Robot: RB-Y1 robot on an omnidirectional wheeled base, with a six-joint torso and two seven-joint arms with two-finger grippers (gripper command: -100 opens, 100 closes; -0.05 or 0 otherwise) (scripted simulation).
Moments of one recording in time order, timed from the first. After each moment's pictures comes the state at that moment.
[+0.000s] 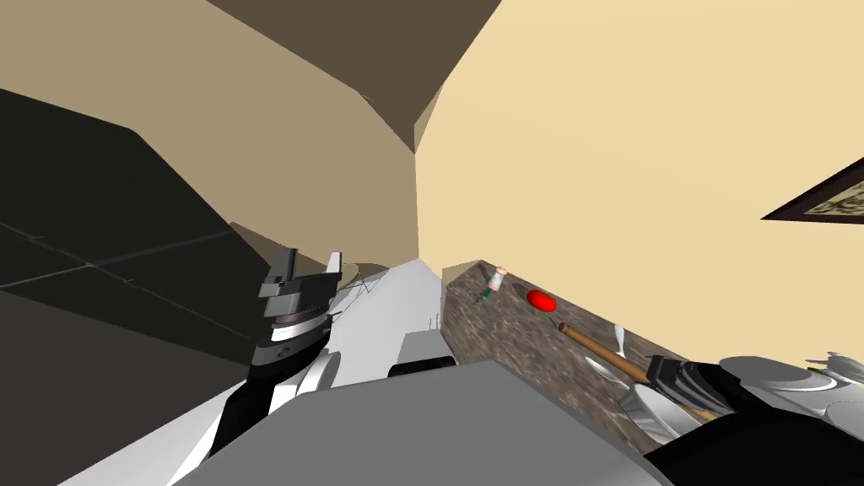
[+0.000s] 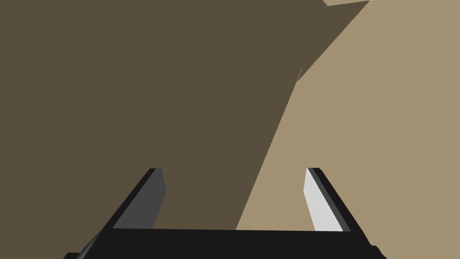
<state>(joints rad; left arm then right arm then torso) 0.51 0.04 -0.03 -2.39 -0.05 -0.63 0.12 0.38 -1.42 0.43 -0.61 0.74 -0.57 0.23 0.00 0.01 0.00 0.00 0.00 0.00</state>
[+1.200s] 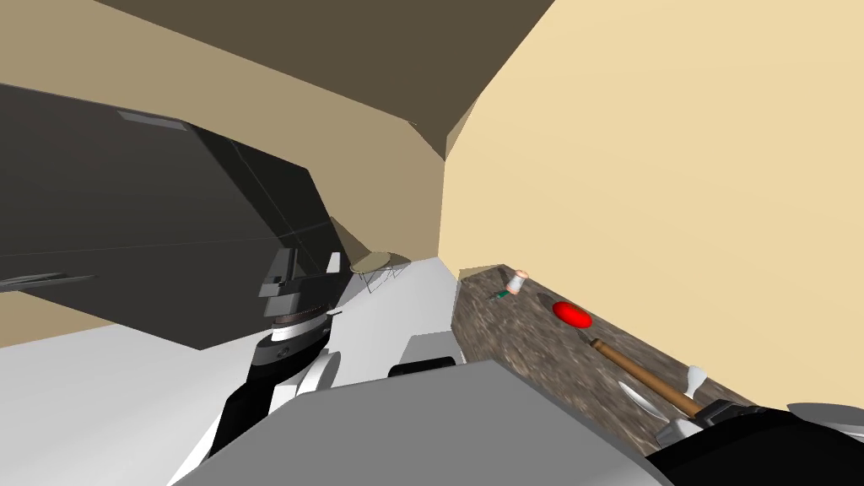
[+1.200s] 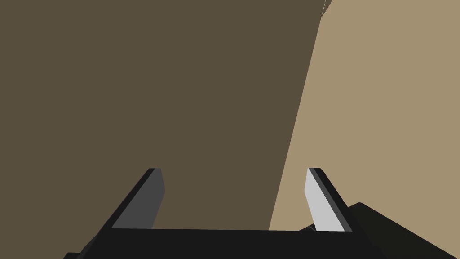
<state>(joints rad) 0.51 0.04 -0.03 -2.39 -0.05 -0.63 0.12 0.35 -1.33 0.51 -0.40 0.68 -0.60 0.17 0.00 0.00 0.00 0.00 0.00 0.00</state>
